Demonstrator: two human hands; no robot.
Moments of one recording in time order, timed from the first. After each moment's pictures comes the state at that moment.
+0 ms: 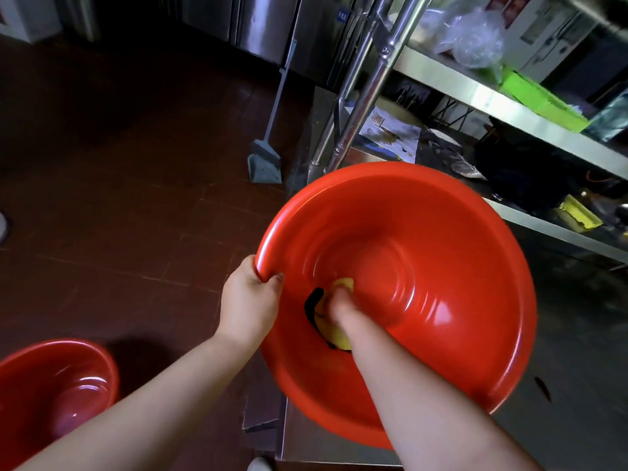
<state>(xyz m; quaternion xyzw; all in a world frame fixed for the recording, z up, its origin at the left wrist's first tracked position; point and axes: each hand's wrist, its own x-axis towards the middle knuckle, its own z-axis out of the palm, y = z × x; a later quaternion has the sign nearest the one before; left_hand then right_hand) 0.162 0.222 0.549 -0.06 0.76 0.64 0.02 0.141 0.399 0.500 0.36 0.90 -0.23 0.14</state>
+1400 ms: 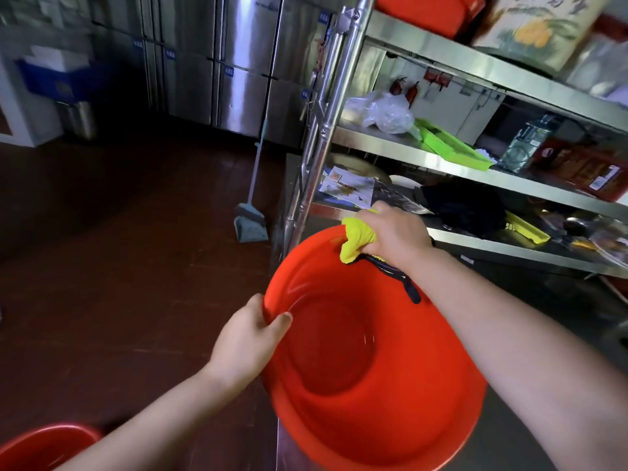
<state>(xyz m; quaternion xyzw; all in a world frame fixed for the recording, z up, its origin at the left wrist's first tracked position) 0.192 0.227 0.617 0.09 0.84 0.54 0.05 0.143 0.476 0.740 0.02 0.98 0.16 -0.09</state>
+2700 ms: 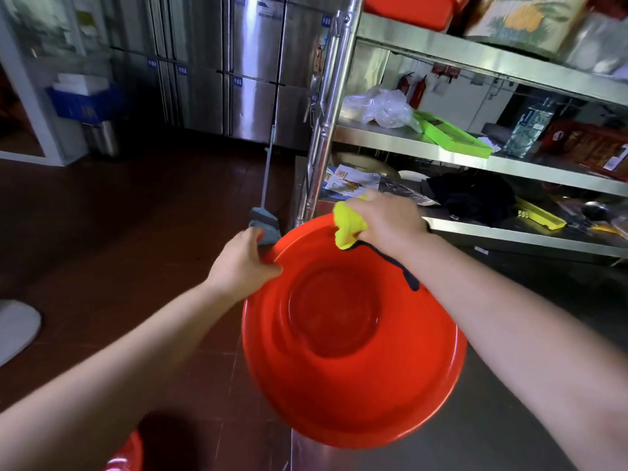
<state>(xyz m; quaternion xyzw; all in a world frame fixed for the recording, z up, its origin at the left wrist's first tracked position) 0.138 0.213 0.671 0.15 0.91 0.38 -0.01 0.166 0.453 0.755 -0.01 0.98 0.16 -0.13</state>
